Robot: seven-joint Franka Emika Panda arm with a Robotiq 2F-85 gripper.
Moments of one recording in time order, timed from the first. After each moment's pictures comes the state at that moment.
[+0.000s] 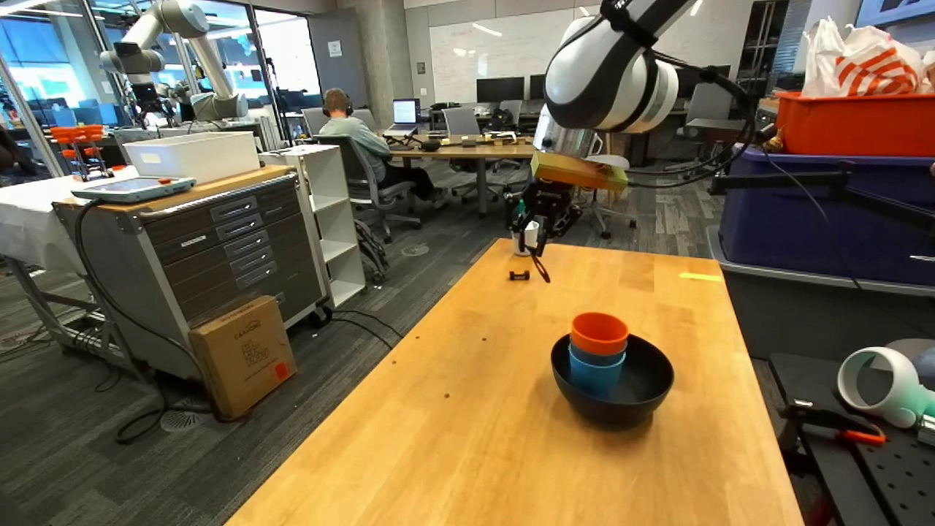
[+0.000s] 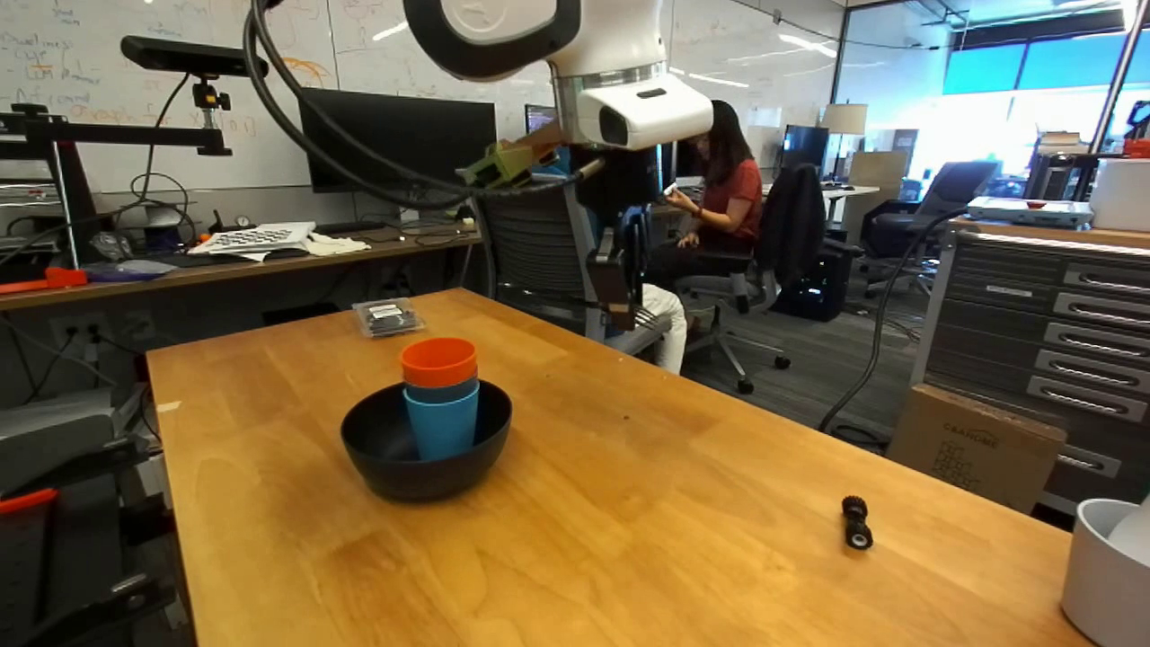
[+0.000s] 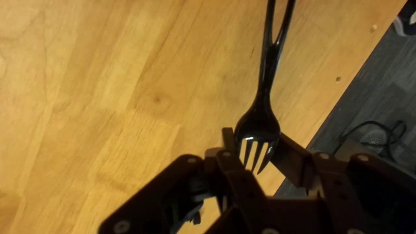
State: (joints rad) arm -0.15 0.31 -0.16 -2.05 0.31 2.56 0.51
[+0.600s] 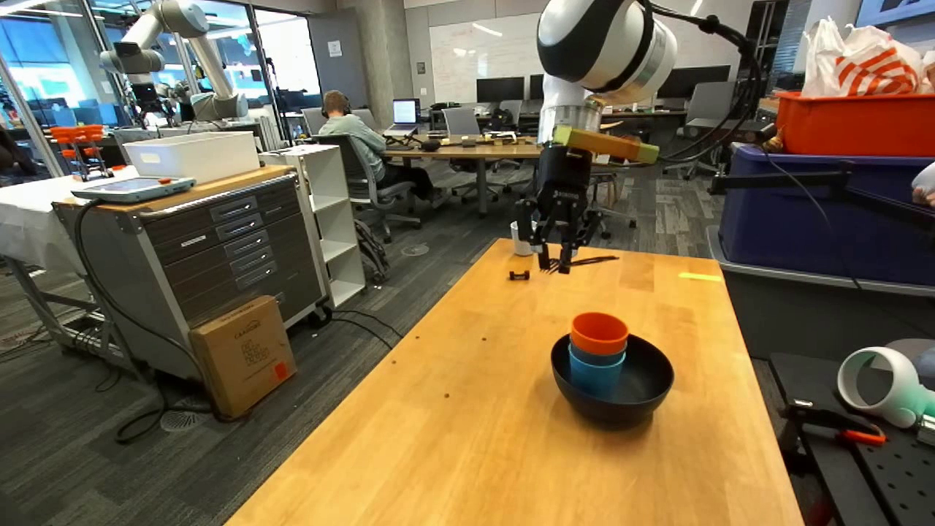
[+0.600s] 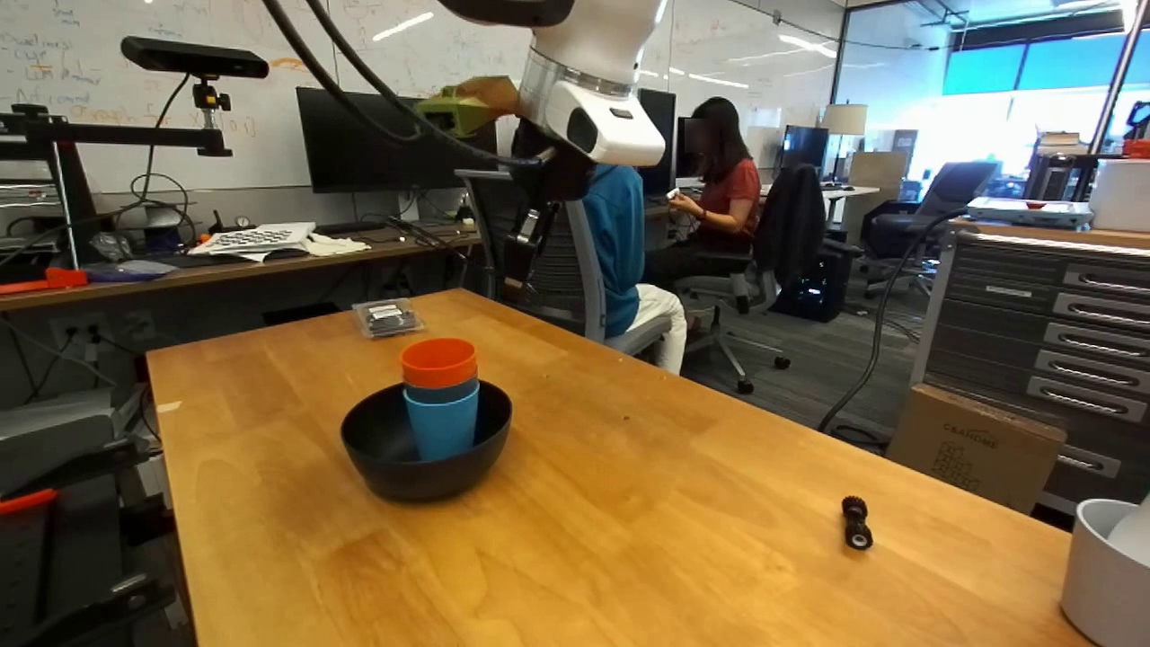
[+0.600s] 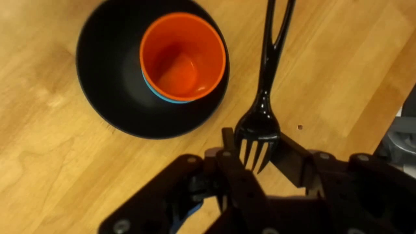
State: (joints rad) arm -0.19 0.27 -0.13 -1.99 0.47 2.04 0.25
